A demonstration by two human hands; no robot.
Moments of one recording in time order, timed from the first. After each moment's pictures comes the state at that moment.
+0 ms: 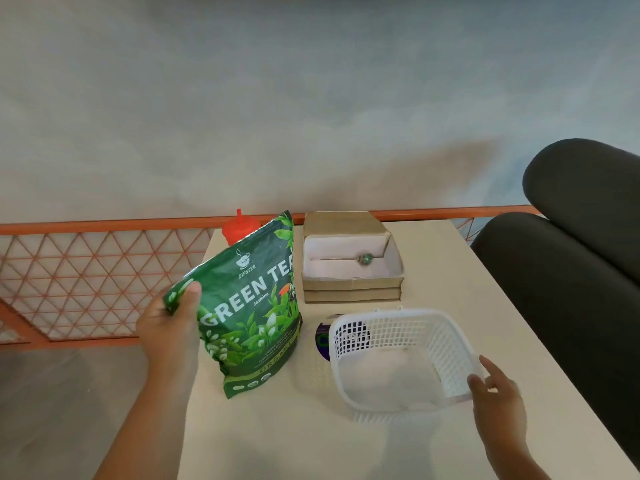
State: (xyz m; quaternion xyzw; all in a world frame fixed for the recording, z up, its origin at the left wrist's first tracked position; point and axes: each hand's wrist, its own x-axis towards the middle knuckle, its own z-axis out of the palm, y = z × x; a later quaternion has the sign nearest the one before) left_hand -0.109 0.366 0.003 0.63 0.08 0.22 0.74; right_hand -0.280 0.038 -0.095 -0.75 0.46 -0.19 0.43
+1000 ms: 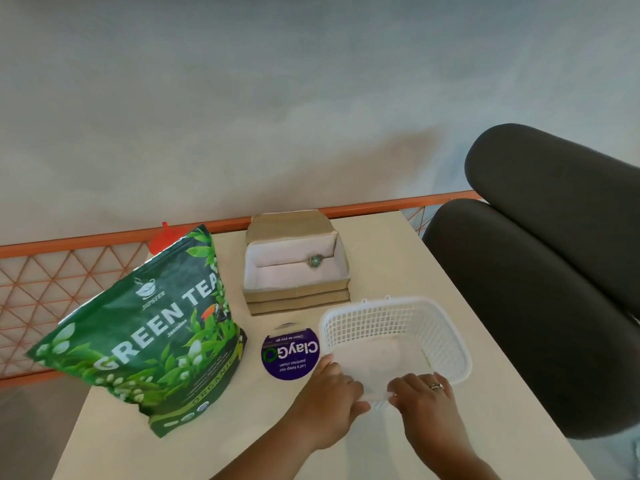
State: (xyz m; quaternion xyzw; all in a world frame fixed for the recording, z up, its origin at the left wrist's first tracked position) left_hand -0.180 0.165 -0.098 0.87 -0.47 -0.15 0.10; right_hand -0.293 0.015 -0.110 -0.98 0.15 -0.09 0.09
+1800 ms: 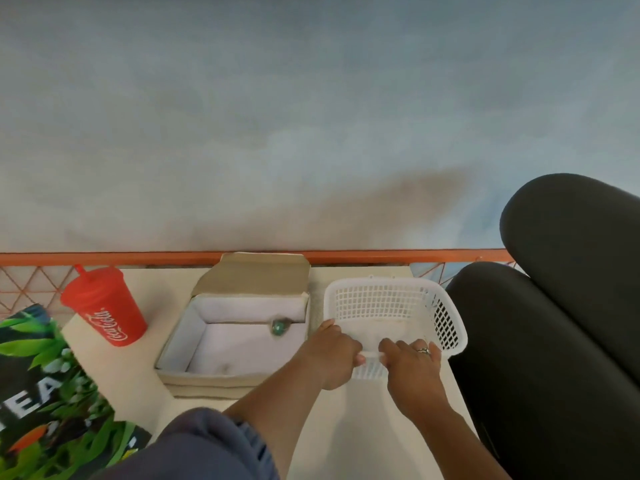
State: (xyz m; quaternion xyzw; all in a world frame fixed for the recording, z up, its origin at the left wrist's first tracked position) left_hand 0.006 -0.054 -0.079 0.91 -0.39 -0.16 0.02; right_hand -0.079 -0.181 -0.093 -0.98 0.15 0.00 0.13
